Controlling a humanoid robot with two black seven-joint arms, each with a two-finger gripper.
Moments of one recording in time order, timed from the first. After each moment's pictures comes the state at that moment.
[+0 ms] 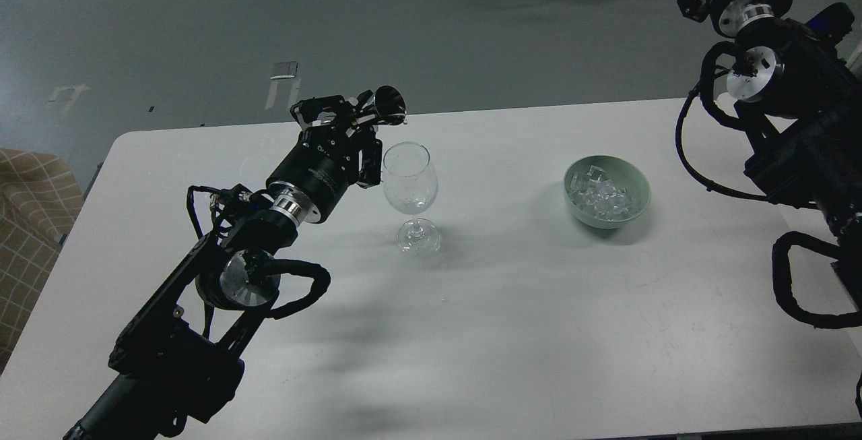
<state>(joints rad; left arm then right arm) -0.35 0.15 -1.08 -1.50 0.39 0.12 0.01 1.03 -0.19 1.16 0.48 -0.47 0.01 0.24</state>
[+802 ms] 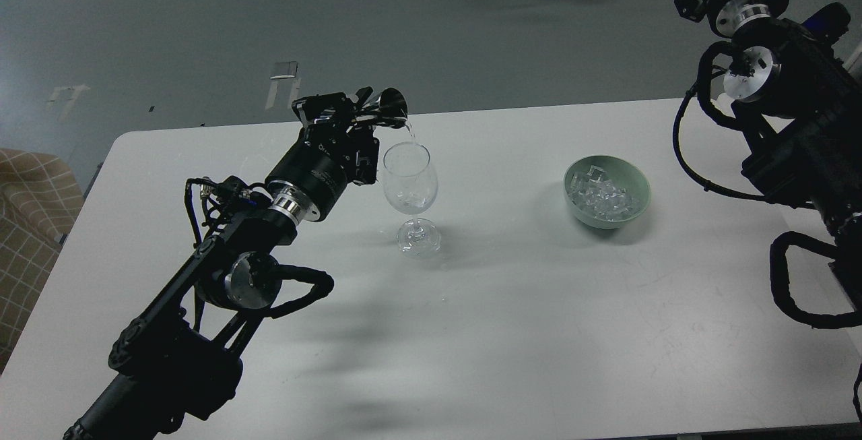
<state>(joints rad) -0.35 0.15 -1.08 -1.48 0.55 0.10 0.01 1.03 -0.18 1.16 0.48 -0.47 0.01 0.24</state>
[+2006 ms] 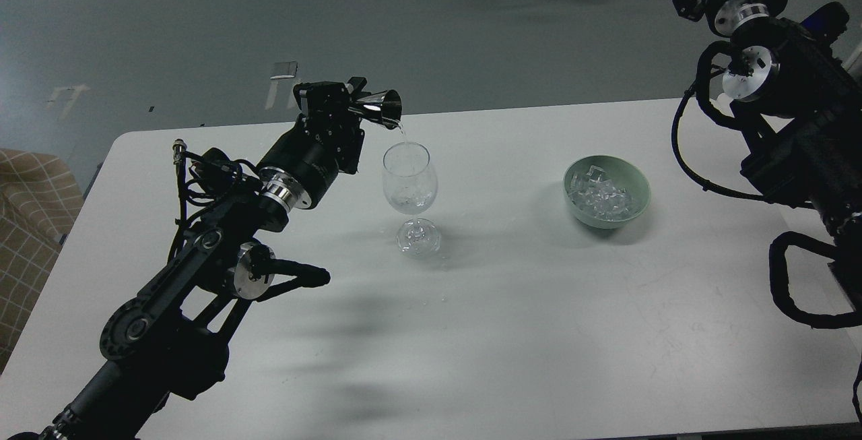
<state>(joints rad) -0.39 0.19 -1.08 -1.49 0.81 0.10 0.07 1.03 -0.18 1.16 0.49 -0.47 0.01 0.24</state>
